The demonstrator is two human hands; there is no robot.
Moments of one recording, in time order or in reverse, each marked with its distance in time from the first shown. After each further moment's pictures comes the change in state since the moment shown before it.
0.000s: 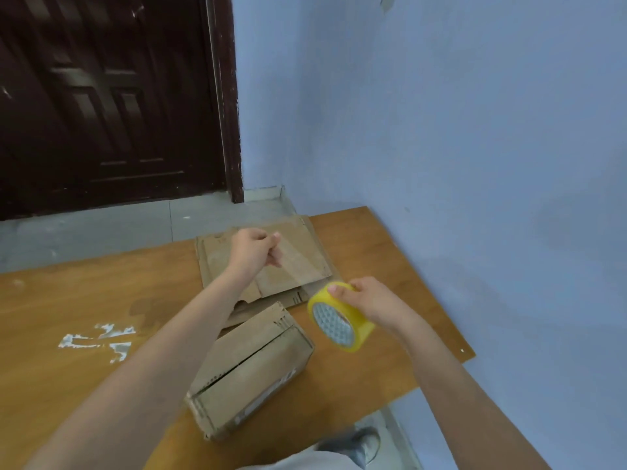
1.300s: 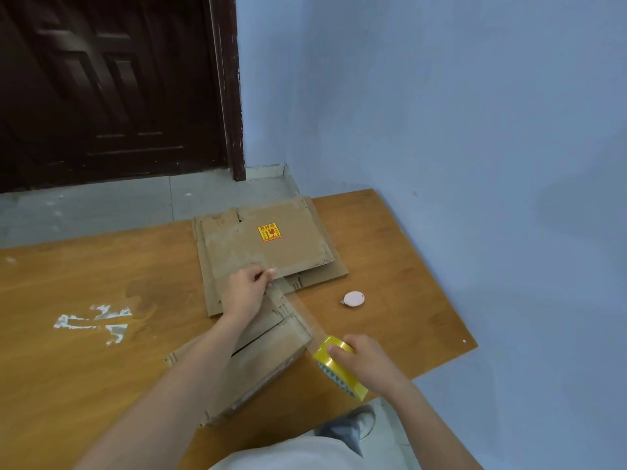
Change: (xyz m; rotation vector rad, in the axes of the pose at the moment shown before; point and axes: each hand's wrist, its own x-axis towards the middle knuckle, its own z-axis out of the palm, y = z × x) left_hand -0.018 -0.099 0.011 0.450 0.047 -0.041; right_hand -0.024 0.075 0.062 -0.150 -0.075 0.170
